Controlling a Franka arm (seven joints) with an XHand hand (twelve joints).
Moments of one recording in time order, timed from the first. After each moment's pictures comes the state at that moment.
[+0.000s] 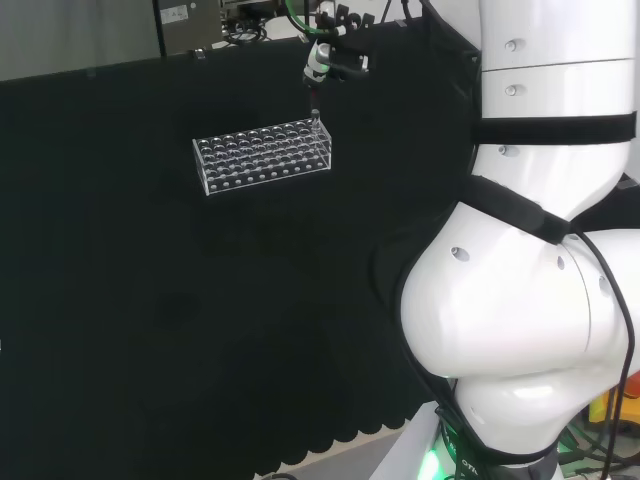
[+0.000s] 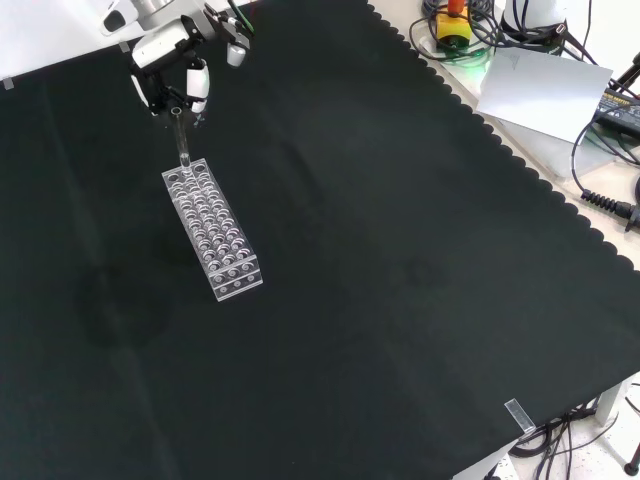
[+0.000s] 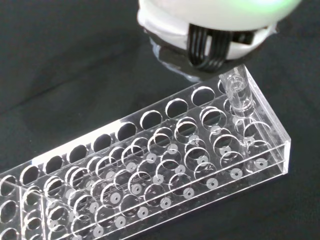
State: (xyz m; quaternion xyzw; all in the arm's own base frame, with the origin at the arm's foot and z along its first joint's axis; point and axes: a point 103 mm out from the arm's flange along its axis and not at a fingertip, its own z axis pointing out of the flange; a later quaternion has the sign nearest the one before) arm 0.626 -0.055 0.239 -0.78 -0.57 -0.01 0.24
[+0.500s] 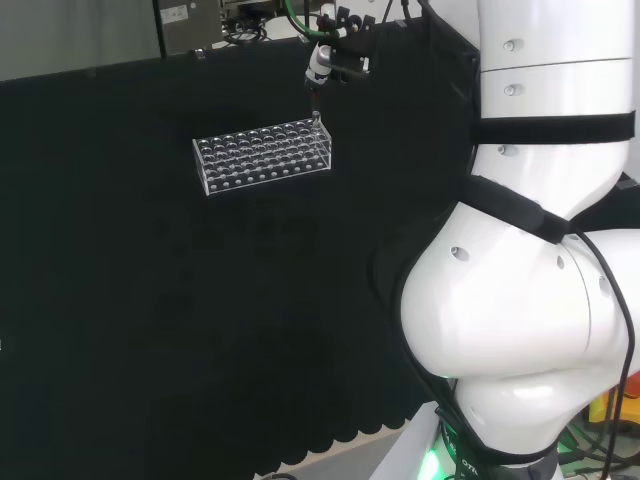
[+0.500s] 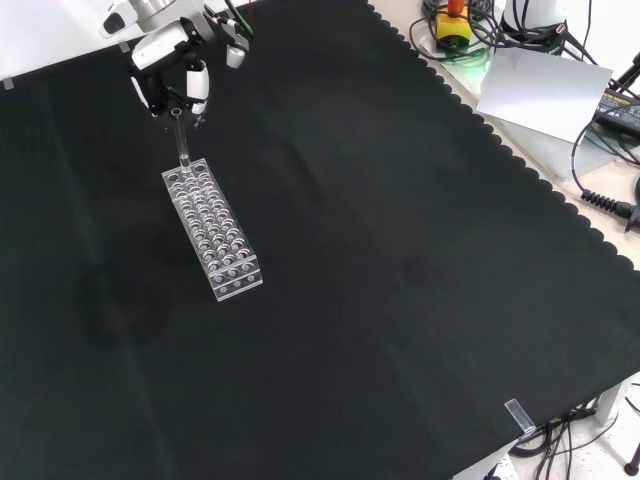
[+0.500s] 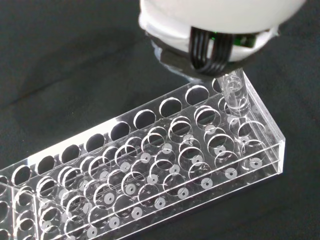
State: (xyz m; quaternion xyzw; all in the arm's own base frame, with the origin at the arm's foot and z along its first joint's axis) arm 0.627 -0.057 0.236 -0.79 -0.57 0.00 0.24
